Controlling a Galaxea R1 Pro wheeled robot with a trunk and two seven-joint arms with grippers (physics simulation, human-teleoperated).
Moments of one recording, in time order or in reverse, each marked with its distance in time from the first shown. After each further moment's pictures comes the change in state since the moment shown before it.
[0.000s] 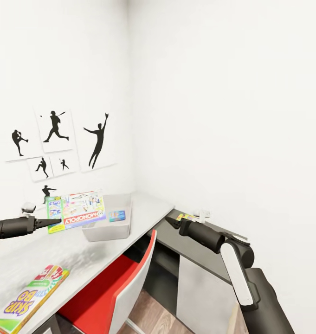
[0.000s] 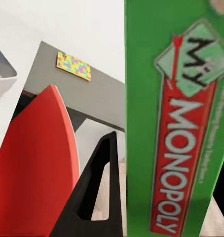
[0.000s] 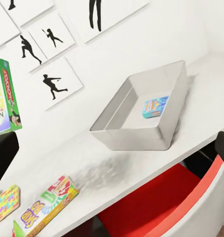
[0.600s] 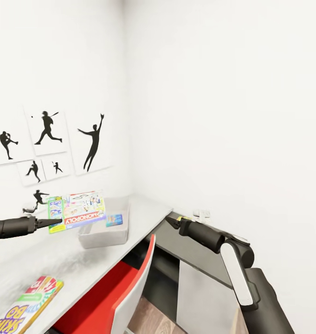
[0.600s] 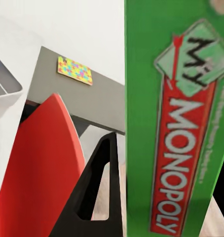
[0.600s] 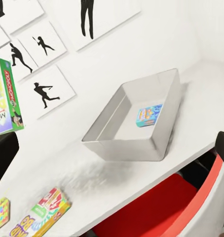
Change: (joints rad) left arm -0.001 -0.003 -0.003 0.000 -0.001 -0.005 0.006; right arm 0.000 0.000 0.000 0.000 0.001 -0.001 0.001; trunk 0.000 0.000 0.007
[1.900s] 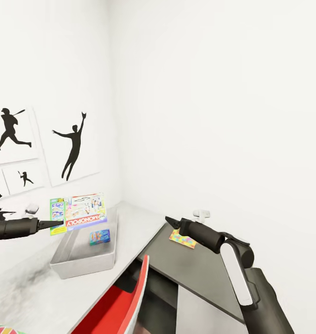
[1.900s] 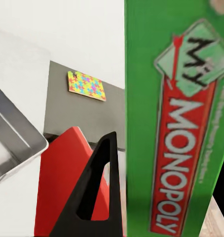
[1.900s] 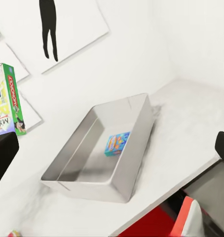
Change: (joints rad) left arm 0.001 -0.008 -0.003 -0.004 -0.037 -0.002 0.000; right arm 0.000 0.000 0.001 0.002 0.009 -0.002 -0.003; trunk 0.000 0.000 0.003
